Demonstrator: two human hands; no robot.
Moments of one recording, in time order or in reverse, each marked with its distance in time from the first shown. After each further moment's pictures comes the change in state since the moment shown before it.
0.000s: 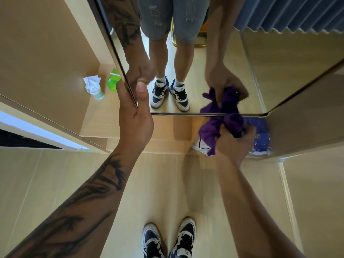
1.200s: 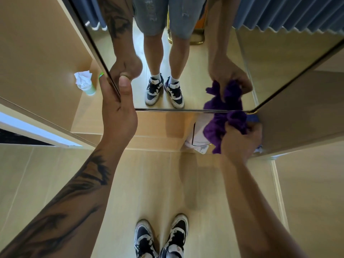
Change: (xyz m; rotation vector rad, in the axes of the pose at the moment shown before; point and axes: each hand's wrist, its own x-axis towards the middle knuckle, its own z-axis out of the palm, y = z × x) left_hand -0.004 0.010 0.002 -0.049 0.035 -0.016; right_hand 0.021 -0.019 -0.027 -0.106 0.060 -0.006
